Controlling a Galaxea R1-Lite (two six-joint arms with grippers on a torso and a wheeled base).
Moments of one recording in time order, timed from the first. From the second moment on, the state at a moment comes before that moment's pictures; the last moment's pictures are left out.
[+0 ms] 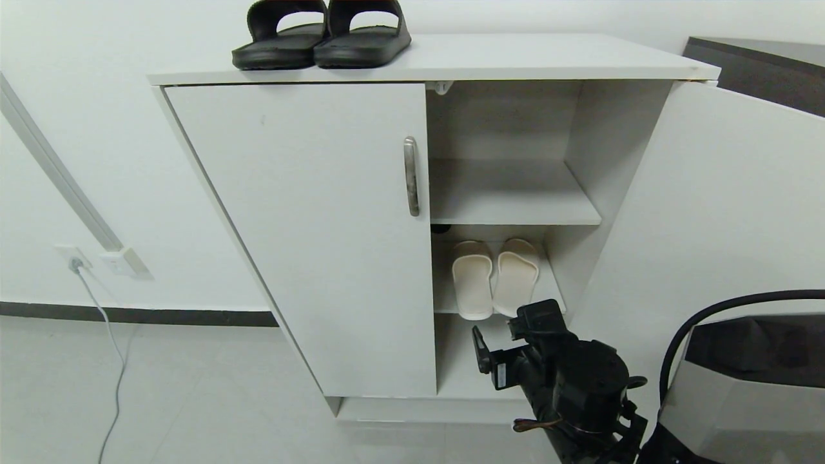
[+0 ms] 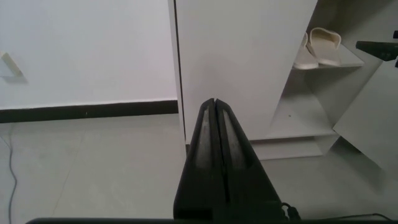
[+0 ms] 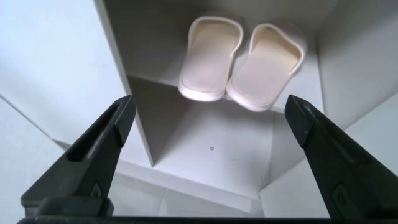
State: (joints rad) left arm 0.00 0.00 0.00 0.00 -0.06 0.02; right arm 0.85 2.18 -0.57 -1.57 -0.62 -0.02
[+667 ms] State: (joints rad) left arm 0.00 0.00 0.00 0.00 -0.06 0.02; right arm 0.85 2.17 -0.56 -1.57 -0.62 -0.03
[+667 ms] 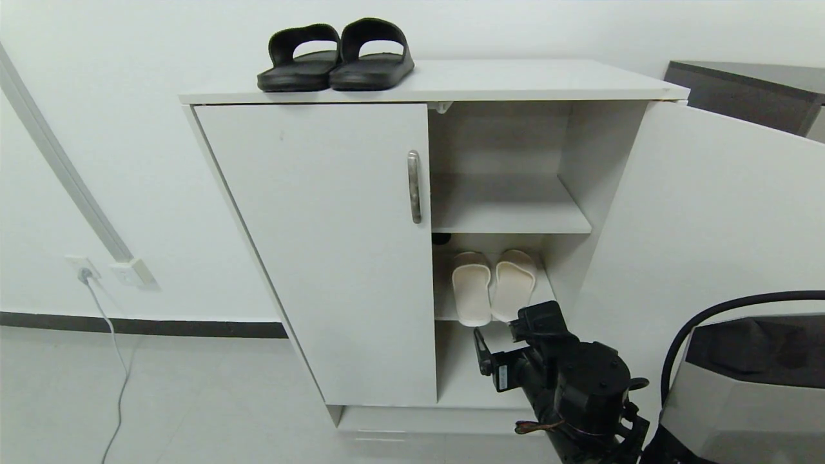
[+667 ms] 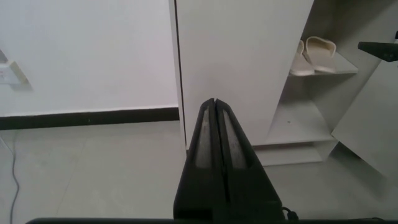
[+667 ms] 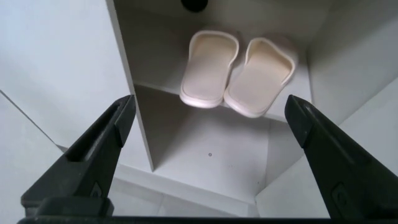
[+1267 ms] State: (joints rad) left arm 0.00 0.00 0.00 0.00 -0.06 0.02; right arm 0.85 2.18 -0.56 -1.57 -0.62 -0.03
